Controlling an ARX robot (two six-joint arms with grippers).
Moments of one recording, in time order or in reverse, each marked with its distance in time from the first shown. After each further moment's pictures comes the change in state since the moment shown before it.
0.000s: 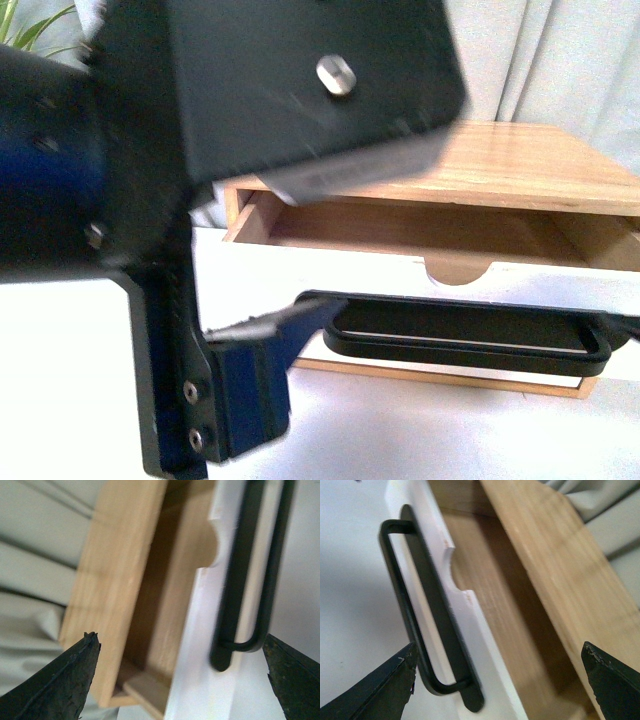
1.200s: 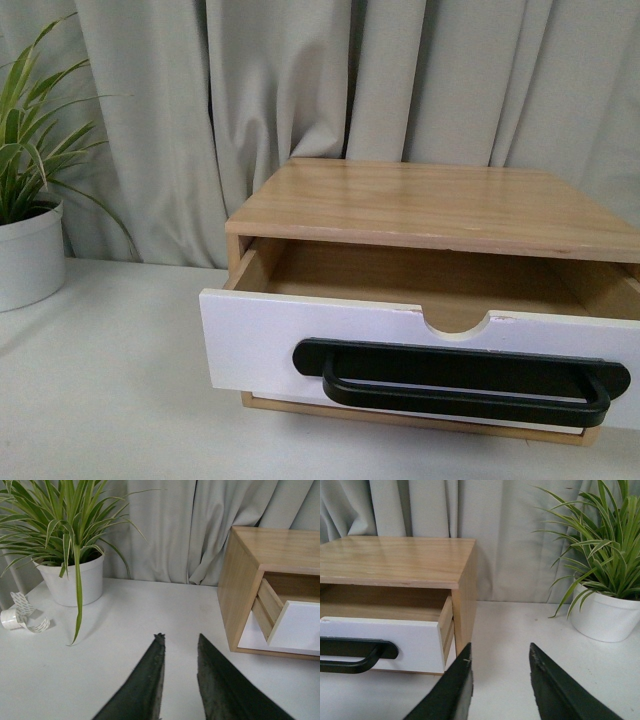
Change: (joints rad) left arm 0.512 -1.201 -0.560 -0.346 -0.200 -1.096; right arm -0.342 -0.985 -0.449 -0.134 0.338 0.910
